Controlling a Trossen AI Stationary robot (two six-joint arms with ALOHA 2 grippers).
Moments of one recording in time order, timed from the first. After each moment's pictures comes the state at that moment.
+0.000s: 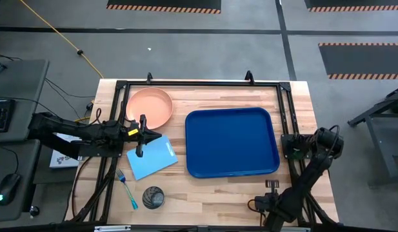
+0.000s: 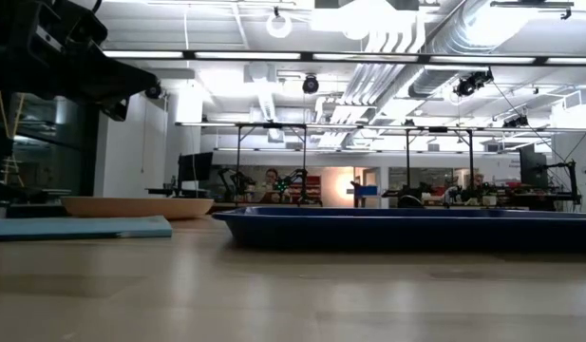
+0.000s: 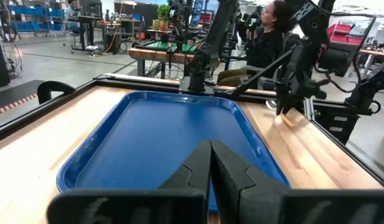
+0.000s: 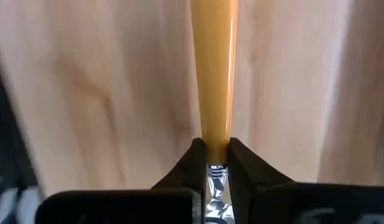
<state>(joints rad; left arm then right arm) -0.10 0.41 0.01 0.38 -0.14 -0.10 1.03 1.84 1.17 -0.93 0.03 1.04</state>
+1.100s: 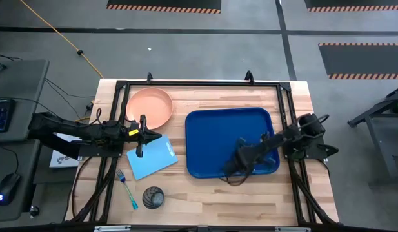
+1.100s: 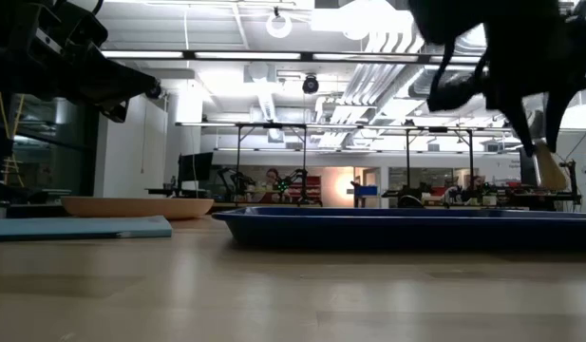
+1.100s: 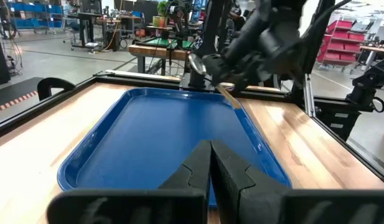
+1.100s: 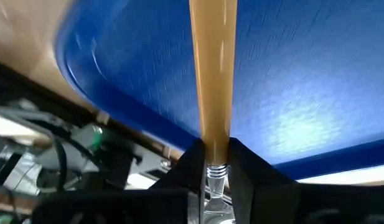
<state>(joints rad) -0.10 0.41 0.01 0.36 -0.14 -0.10 0.38 1.86 1.32 -1.57 0.19 -0.48</state>
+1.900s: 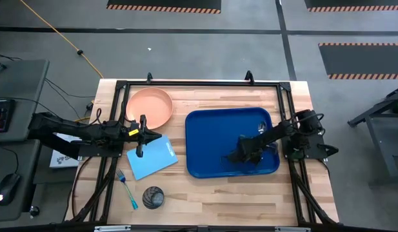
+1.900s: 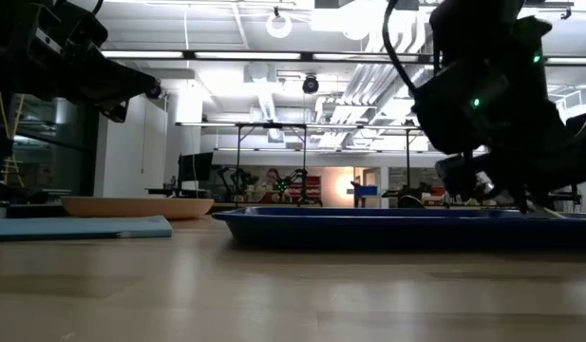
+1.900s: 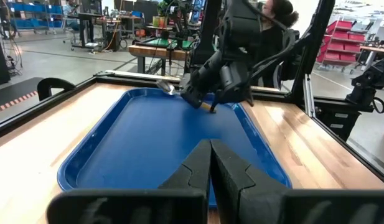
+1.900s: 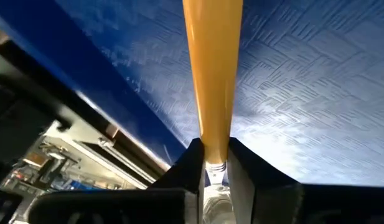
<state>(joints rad) -0.10 0.41 0.01 0.36 -0.14 -0.10 0.24 1.86 0.98 -1.29 0.35 -0.96</state>
